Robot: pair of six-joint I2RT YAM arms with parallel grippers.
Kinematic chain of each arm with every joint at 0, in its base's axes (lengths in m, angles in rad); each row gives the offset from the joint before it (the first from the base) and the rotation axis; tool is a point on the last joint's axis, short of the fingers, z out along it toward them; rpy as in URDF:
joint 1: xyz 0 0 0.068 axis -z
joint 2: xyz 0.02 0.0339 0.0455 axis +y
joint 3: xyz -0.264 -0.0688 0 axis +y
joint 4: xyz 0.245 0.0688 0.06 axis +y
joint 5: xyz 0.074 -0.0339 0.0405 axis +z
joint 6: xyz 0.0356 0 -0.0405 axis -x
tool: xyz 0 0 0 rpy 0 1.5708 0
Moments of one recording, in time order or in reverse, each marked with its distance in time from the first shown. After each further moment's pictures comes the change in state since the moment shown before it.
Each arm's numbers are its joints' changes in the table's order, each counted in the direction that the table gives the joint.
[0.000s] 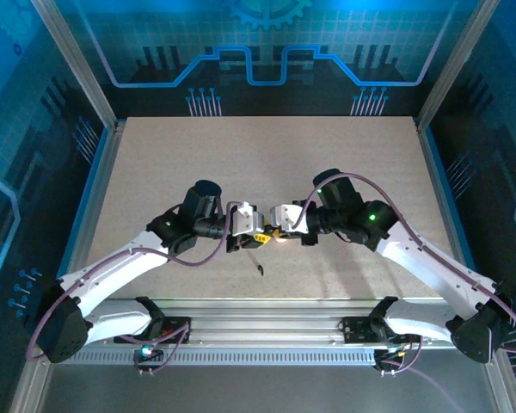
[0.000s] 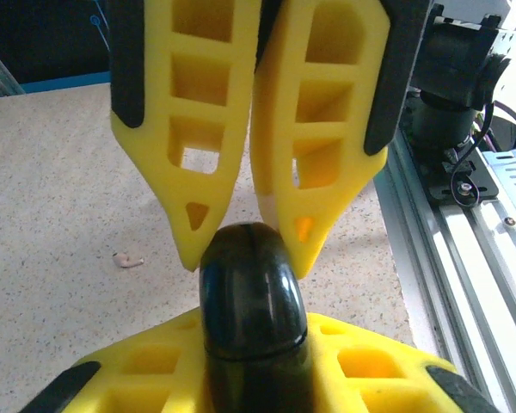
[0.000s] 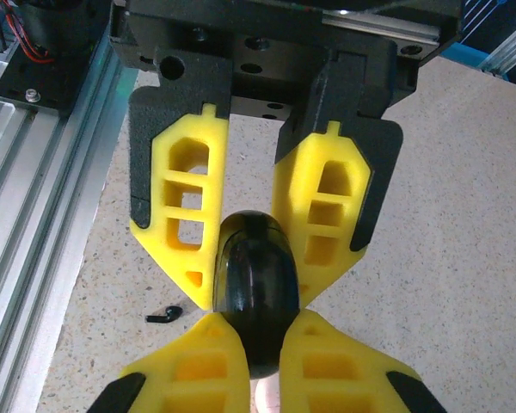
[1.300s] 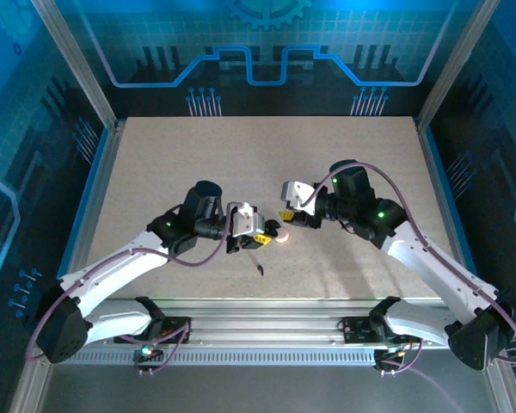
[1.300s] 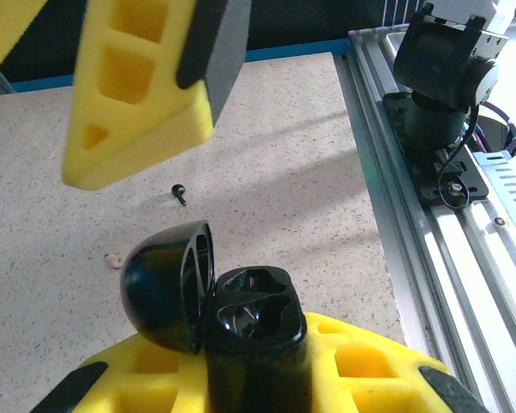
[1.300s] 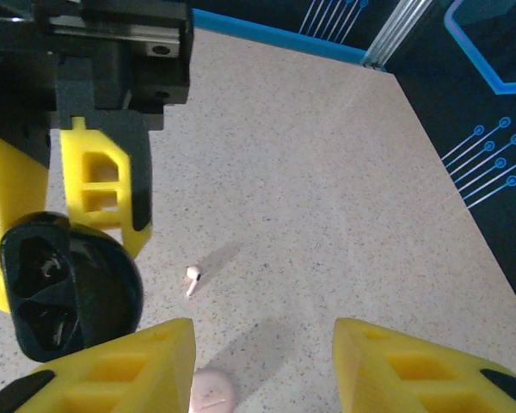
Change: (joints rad) left arm 0.004 -0.001 0.000 0.006 -0.008 0.006; right arm 0.120 -0.028 0.033 -0.180 -0.039 -0.120
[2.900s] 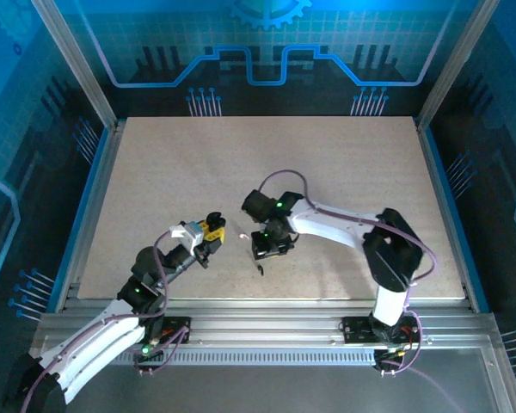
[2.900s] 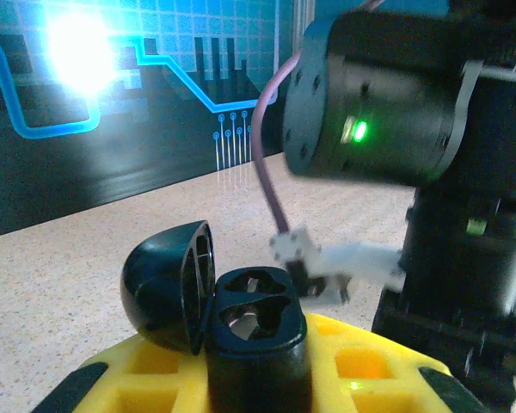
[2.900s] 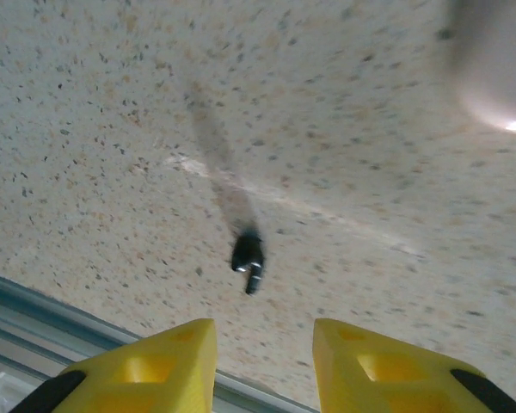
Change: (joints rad) left arm -0.119 -0.660 0.741 -0.674 0.518 0.548; right arm -0.331 0.722 -0.315 0.474 -0.282 -1.367
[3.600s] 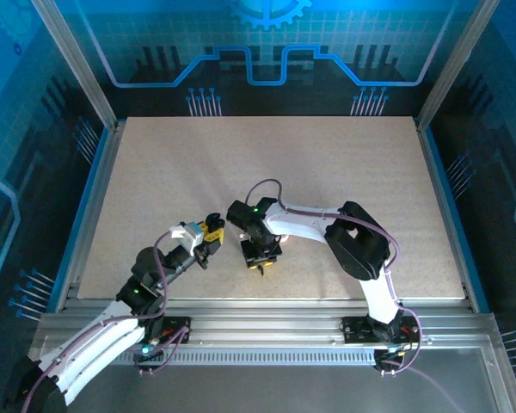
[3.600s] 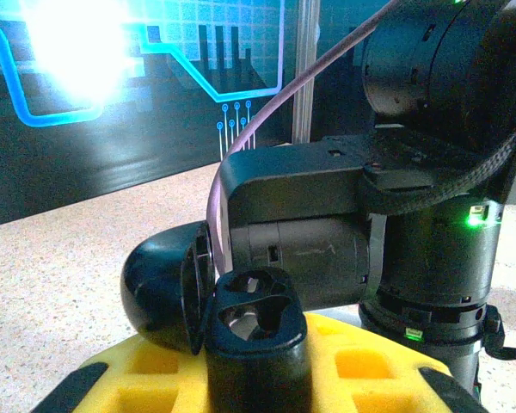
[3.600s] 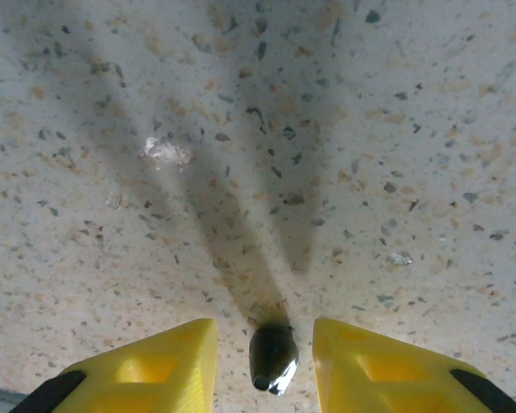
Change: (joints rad) left arm 0.000 -0.017 0.001 0.043 0.007 -0.002; right arm -0.030 0.200 -0.096 0.029 -0.004 -0.033
